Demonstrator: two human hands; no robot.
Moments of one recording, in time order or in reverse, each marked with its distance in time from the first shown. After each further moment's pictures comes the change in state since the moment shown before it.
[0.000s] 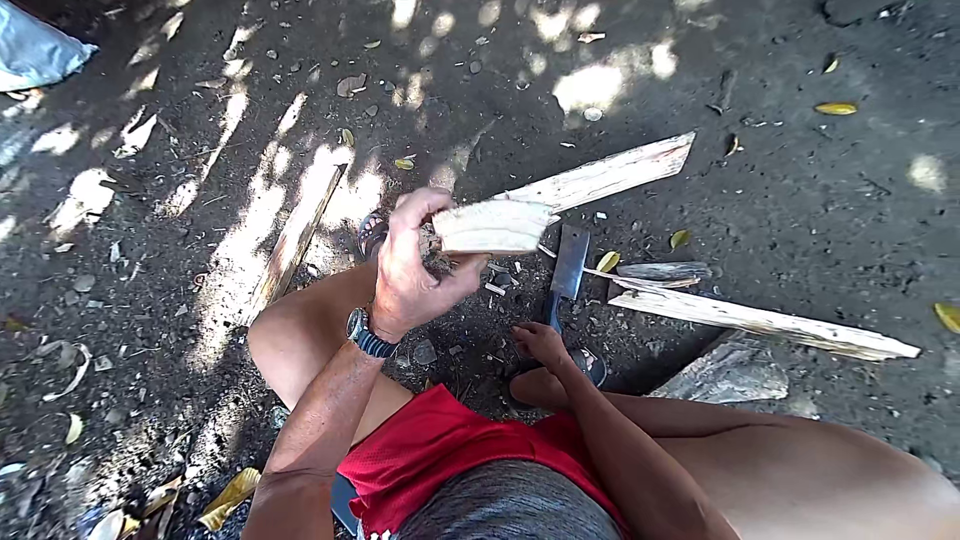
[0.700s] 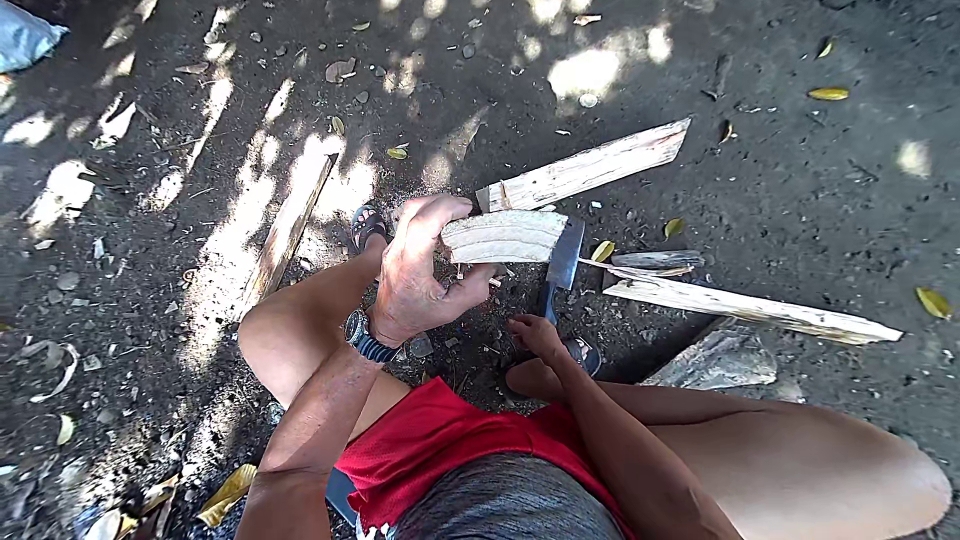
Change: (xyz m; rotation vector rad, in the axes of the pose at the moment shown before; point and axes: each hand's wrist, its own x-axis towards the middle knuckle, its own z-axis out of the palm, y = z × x) left_hand -0.008 0.007 0.006 0.008 -0.049 0.047; right_hand 0.001 0.002 0.002 -0.022 -0.003 -0.010
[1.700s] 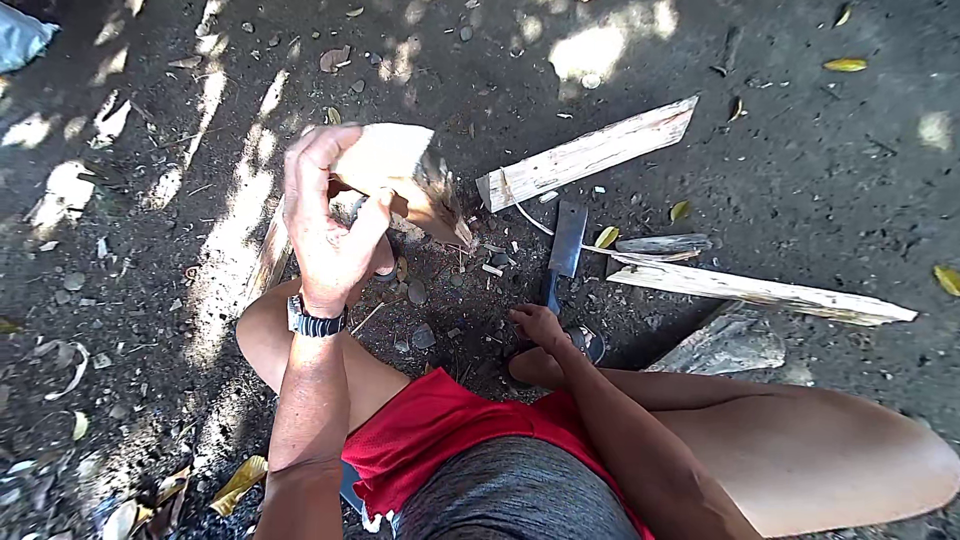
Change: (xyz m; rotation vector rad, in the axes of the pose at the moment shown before) left_hand 0.021 -0.037 -0.066 0.053 0.070 -0.105; right_hand 0.002 0.001 0.002 -0.044 -0.020 -0.008
